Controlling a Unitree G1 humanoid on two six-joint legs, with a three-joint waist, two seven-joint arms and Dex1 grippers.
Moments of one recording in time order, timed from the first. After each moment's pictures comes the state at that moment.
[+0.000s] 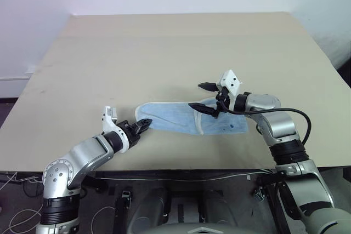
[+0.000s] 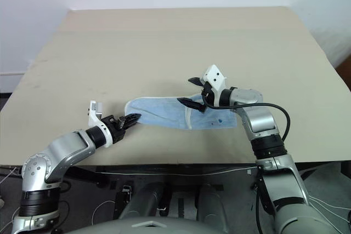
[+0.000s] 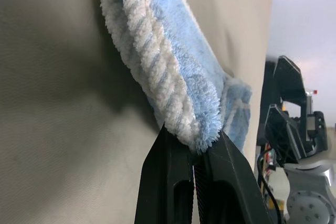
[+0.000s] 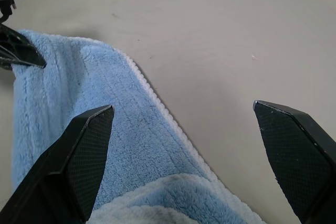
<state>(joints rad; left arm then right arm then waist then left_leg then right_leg) -0.09 0.39 0.21 -0.25 -1.97 0.88 0.60 -0.59 -0.46 0.11 0.20 0.25 0.30 0.96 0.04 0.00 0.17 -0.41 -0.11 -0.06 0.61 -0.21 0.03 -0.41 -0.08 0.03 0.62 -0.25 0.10</state>
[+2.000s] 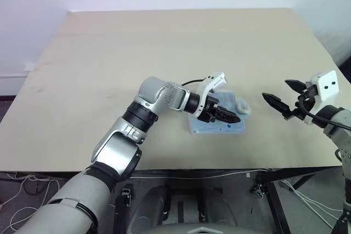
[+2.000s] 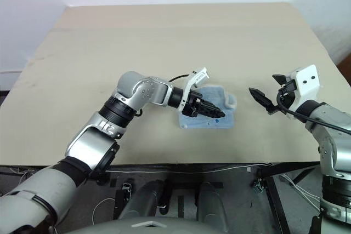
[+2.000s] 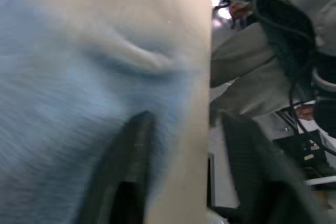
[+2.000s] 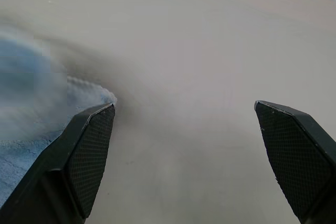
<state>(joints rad) -1.06 0.11 -0.35 0.39 -0.67 1.13 -0.82 -0.18 -0.76 -0.40 -0.17 0.42 0.54 0.69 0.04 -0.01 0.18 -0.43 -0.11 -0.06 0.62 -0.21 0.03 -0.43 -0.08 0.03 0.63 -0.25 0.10</state>
